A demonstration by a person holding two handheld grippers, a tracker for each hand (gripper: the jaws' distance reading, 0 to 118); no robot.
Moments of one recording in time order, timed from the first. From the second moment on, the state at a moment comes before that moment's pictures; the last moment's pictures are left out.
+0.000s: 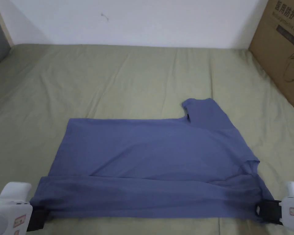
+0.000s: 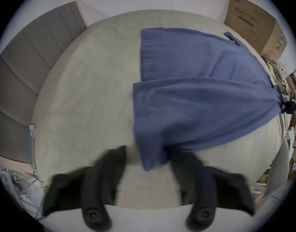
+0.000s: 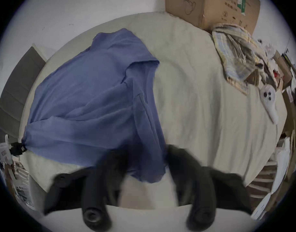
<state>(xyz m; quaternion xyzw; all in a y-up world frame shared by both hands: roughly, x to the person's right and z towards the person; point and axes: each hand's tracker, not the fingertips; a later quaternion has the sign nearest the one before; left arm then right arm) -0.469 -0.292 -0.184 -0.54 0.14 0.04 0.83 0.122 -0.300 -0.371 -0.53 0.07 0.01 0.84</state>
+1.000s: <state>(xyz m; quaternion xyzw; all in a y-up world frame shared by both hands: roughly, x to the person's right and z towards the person) -0.475 -0.249 -0.346 -0.47 0.10 0.10 0.87 0.016 -0.271 -0.648 -0.48 0.12 0.01 0.87</state>
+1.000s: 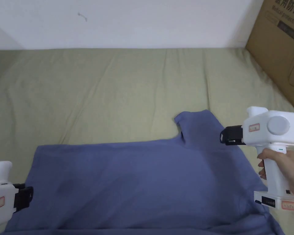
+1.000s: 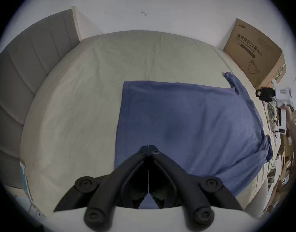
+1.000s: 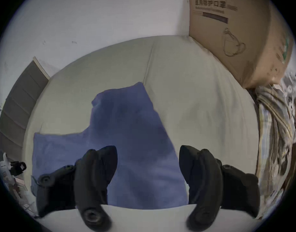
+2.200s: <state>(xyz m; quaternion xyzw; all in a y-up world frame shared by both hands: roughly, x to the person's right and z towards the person) -0.553 -0.283 -0.490 -0.46 0.16 0.15 0.86 0.013 -0.293 -0.687 -0.50 0.15 0.03 0.85</state>
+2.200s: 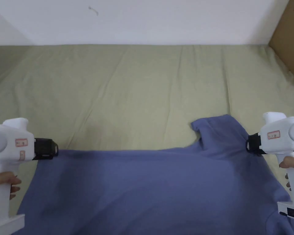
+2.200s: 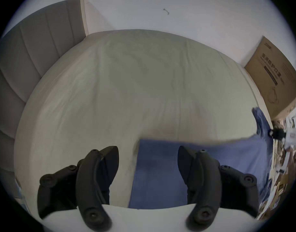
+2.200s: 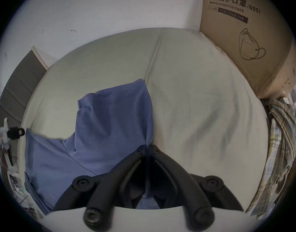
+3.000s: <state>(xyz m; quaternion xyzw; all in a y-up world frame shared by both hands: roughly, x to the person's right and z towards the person) -0.510 -0.201 -0.434 -0.43 0.12 0.09 0.89 0.048 -0.207 -0.610 -0.45 0.16 0.01 0.88</state>
